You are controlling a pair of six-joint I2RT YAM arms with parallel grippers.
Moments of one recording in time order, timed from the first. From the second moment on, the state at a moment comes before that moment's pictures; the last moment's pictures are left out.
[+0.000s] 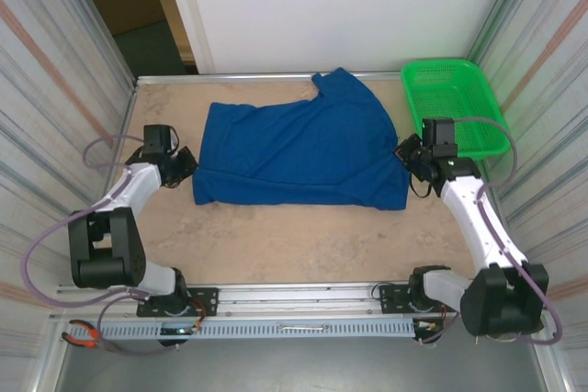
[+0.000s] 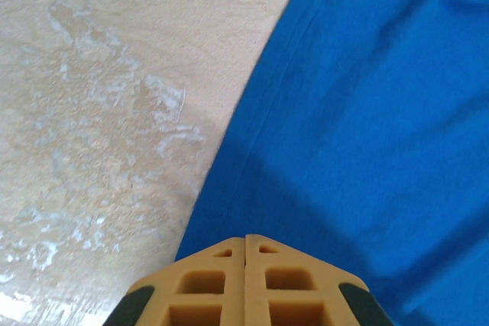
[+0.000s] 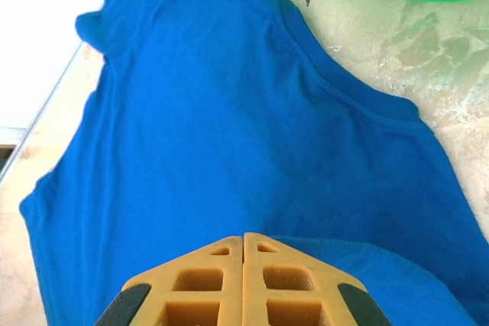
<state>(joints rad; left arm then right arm) 0.06 1.45 0.88 -0.42 0.13 -0.53 0.08 1.17 0.94 -0.57 -0.05 0.88</state>
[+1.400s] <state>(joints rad) -0.02 1.27 0.52 -0.31 0.22 -0.70 0.02 1.26 0.56 -0.41 -0.08 0.87</state>
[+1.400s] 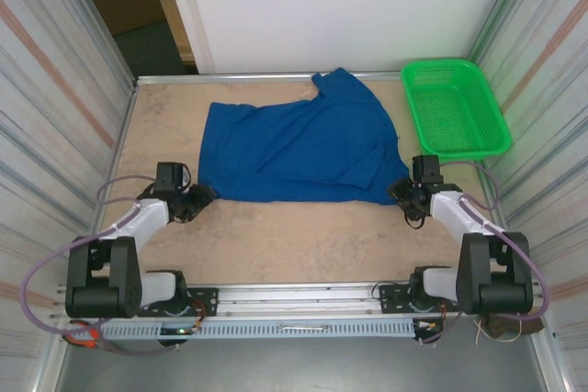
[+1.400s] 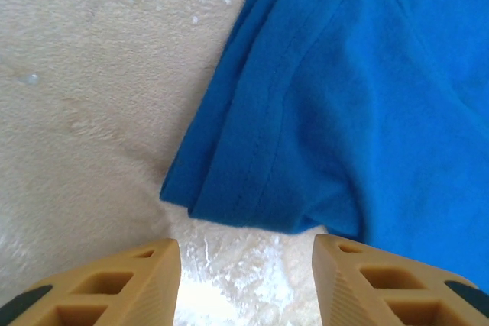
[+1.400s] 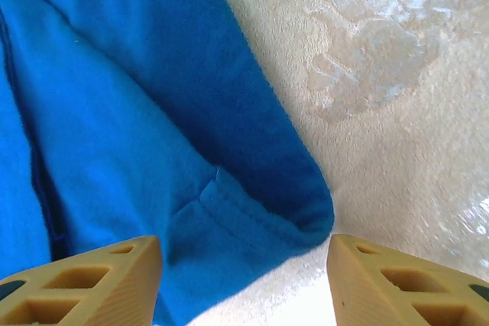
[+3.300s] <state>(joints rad) -0.02 0.99 0.75 -0.61 0.12 -0.54 0.48 1.05 0.56 -0.61 -0.03 1.07</state>
